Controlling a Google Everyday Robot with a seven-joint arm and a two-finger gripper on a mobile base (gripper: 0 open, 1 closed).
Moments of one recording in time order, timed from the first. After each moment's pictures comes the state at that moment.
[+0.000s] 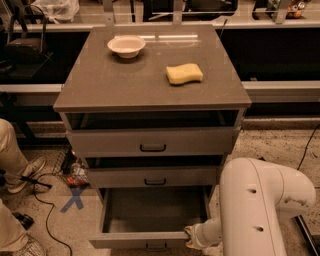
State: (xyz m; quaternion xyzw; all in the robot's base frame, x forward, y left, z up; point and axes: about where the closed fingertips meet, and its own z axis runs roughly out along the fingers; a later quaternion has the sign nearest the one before) arm 0.447 -0.141 0.161 -0.72 0.67 0.07 0.18
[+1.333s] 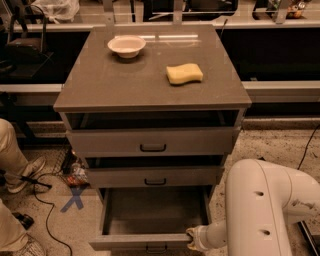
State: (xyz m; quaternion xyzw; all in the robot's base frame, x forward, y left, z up) arm 0.442 -0.151 0.168 -0.71 0.67 0.06 0.19
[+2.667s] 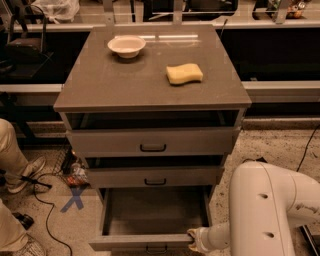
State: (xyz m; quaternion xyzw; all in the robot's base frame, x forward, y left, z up) arm 0.437 -0.155 0.164 -0.70 0.68 0.06 0.19
